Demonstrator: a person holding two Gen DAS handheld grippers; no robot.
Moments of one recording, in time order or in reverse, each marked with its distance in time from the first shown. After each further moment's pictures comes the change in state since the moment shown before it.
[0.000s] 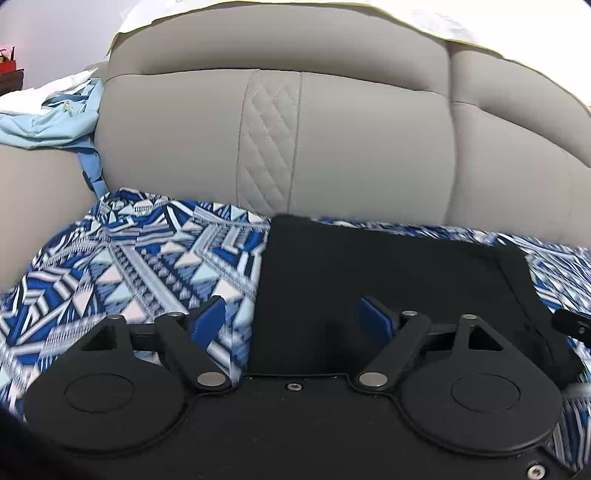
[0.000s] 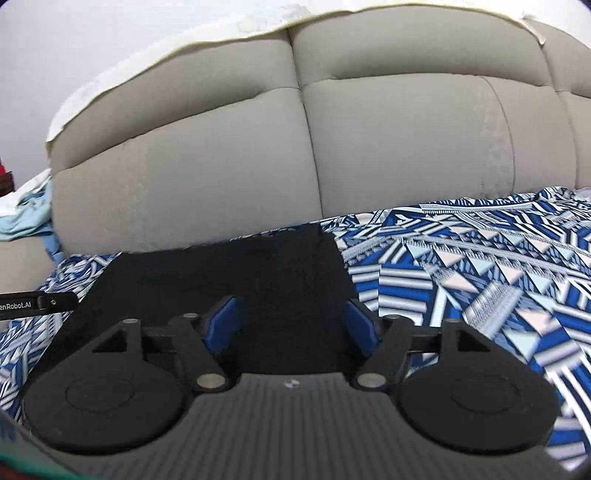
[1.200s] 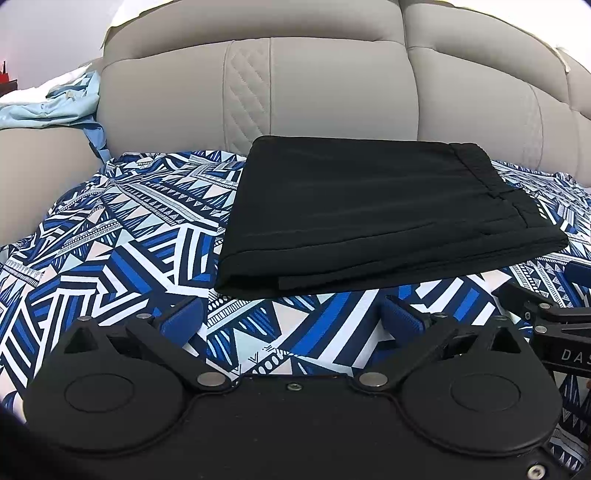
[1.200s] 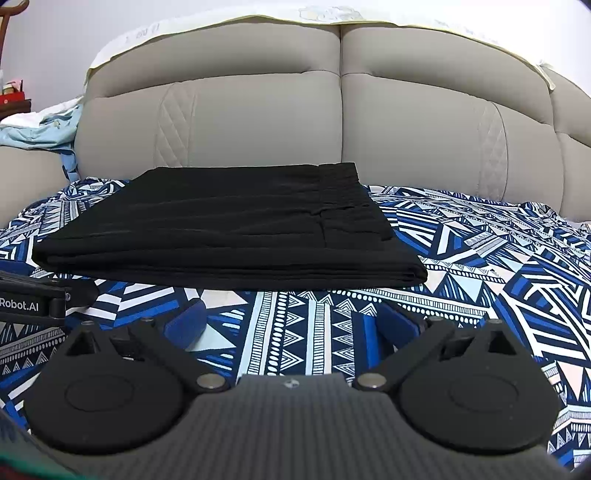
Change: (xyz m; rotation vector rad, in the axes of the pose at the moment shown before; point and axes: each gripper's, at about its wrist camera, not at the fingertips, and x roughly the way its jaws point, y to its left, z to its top) left arm -0.047 -0.021 -0.095 0.101 0.044 0.015; right arm -0.033 0.055 -0.089 -0.201 -0.014 -0.078
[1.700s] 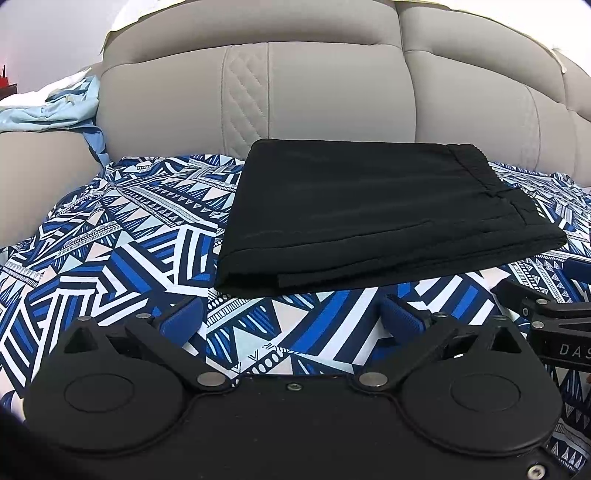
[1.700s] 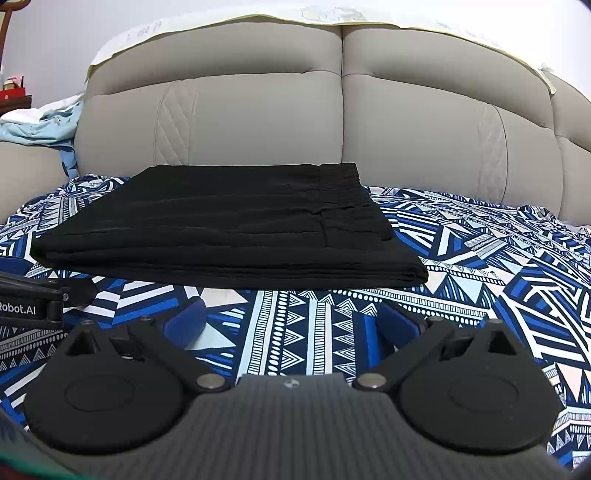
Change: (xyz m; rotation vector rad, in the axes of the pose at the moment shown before) left arm -0.003 -0.001 -0.004 0.009 -0.018 -0.005; right arm 0.000 0.001 0.000 -0.009 0.001 -0.004
